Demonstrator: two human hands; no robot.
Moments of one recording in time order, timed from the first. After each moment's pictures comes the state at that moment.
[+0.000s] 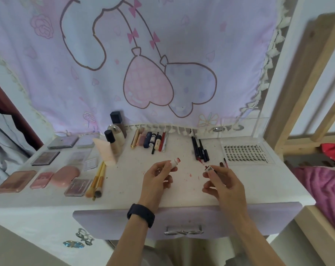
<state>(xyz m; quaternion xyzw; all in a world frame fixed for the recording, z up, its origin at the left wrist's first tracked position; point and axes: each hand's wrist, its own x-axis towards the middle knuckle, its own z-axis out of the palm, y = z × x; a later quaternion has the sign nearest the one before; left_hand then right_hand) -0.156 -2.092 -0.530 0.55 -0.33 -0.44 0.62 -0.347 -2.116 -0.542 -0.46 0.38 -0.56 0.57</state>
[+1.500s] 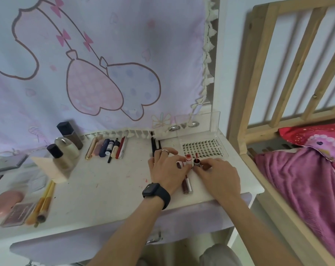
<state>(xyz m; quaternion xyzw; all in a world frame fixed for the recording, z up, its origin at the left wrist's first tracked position) -0.289 -2.184 -0.530 0.71 -0.64 -0.03 0.28 -0.448 -2.195 -0.553 -0.68 0.65 -0.31 0.14</state>
